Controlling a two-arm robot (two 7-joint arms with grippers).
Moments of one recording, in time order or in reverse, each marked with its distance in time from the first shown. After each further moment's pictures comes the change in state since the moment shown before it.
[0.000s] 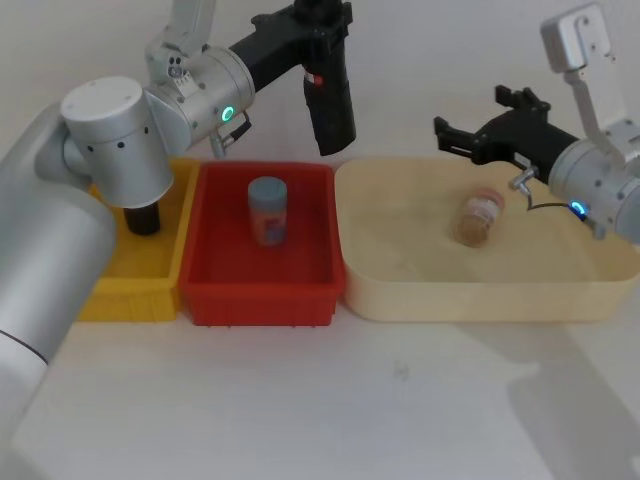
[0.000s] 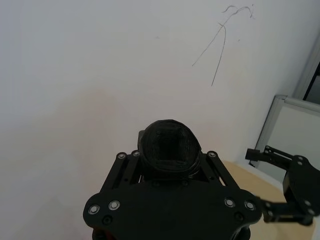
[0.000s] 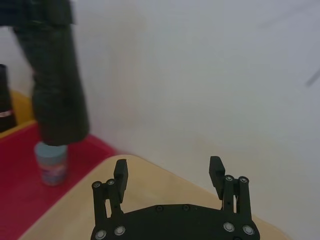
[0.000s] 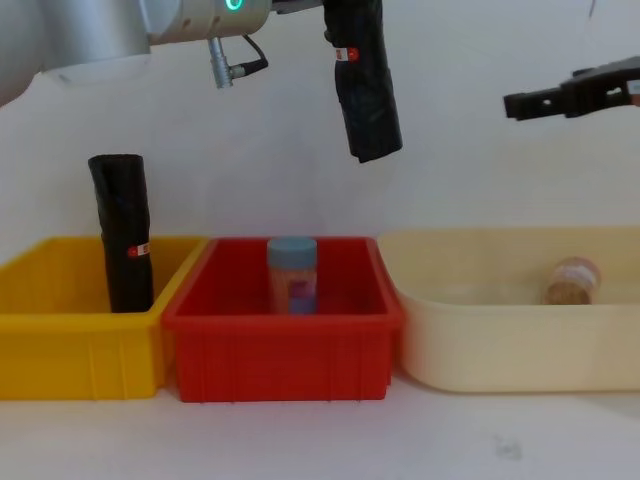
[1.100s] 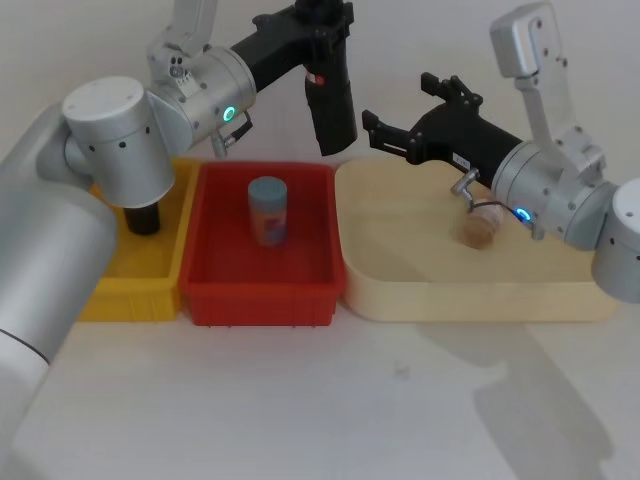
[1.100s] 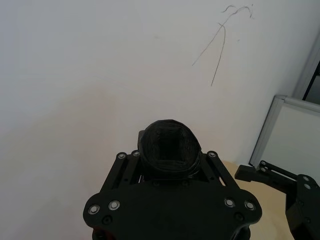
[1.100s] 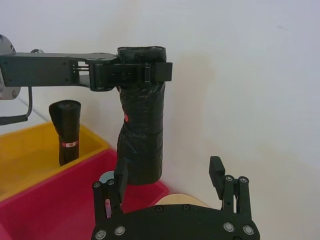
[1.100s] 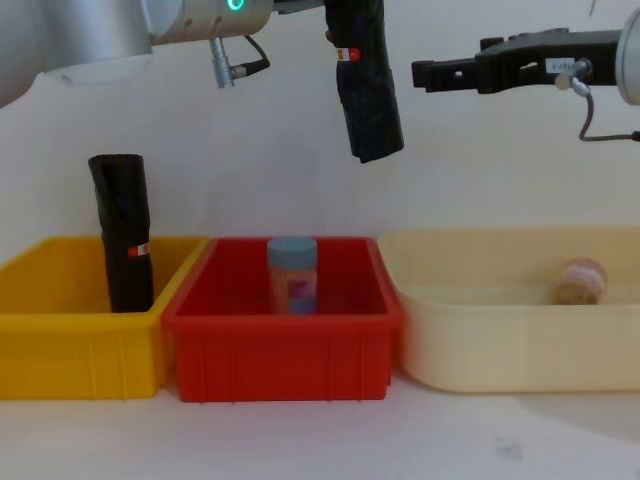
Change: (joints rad) left arm -0.001 -0.002 0.001 0.002 0.000 0.000 0.000; right arm -0.015 -0.078 -0.029 -0.018 0.010 -0.124 0.083
